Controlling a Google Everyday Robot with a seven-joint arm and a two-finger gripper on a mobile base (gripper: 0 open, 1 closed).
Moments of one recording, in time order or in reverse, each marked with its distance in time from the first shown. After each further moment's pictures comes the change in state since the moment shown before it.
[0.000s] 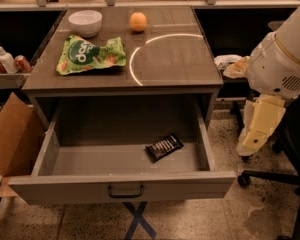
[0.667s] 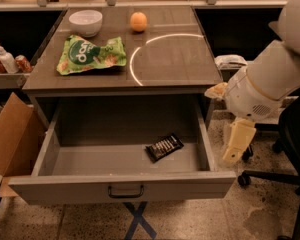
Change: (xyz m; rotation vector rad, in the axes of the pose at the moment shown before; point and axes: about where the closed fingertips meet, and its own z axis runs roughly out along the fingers) arm 0.008 -0.007 0.073 -0.047 -0.063 -0.056
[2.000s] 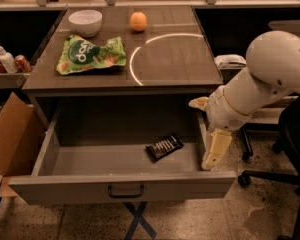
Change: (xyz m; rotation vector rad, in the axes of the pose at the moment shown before) arm 0.006 -0.028 0.081 -0.010 -0.053 -0.093
